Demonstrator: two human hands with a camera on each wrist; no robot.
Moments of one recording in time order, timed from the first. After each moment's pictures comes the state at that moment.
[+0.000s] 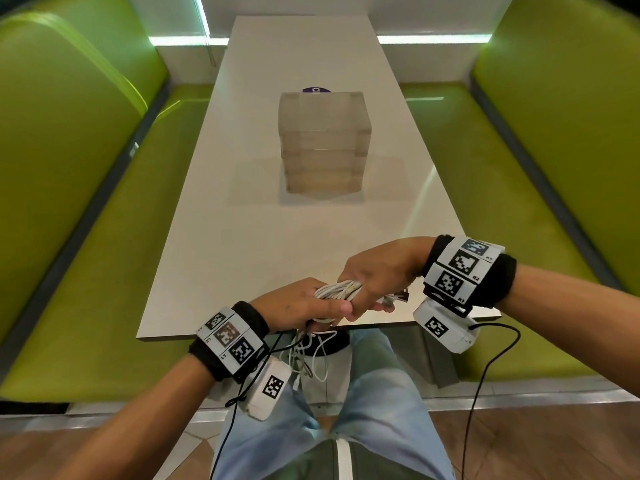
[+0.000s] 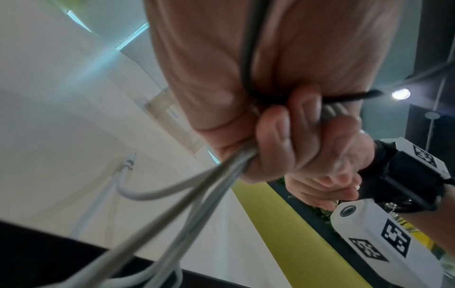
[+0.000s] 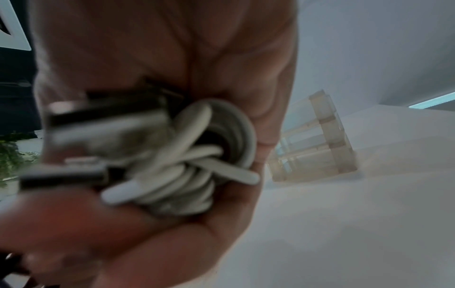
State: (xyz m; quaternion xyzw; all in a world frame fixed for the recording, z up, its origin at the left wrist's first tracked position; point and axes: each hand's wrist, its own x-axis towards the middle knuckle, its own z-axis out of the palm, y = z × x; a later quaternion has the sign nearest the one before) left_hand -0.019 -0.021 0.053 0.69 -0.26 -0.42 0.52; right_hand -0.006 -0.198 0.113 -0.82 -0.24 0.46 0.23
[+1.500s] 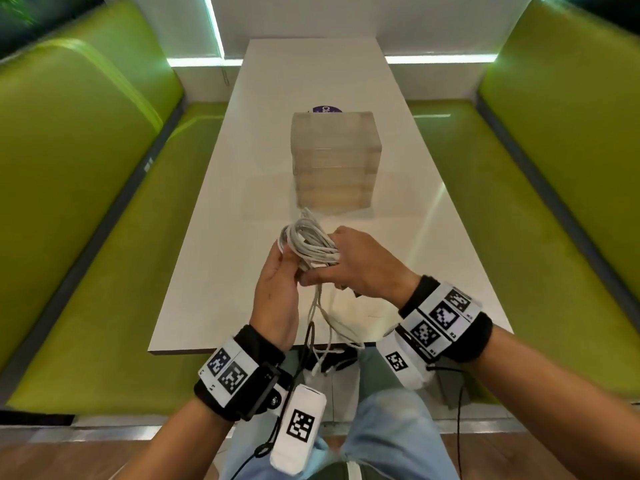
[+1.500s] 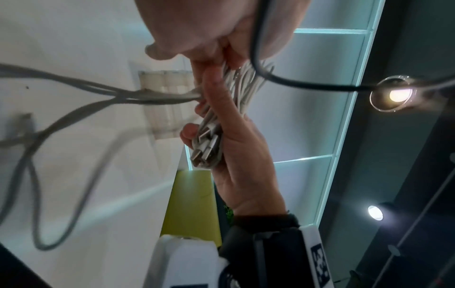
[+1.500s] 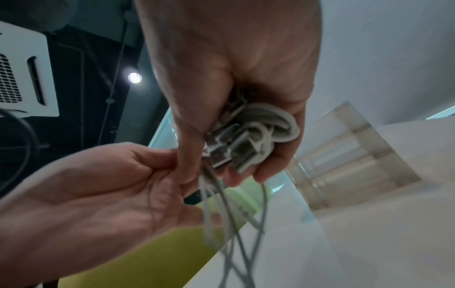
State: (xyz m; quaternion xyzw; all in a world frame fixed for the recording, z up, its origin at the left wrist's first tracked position) left_hand -0.025 -0.032 0.078 0.56 0.06 -0.03 0.82; right_hand 0.000 -0.163 0.104 -0.90 -0.14 0.09 0.41
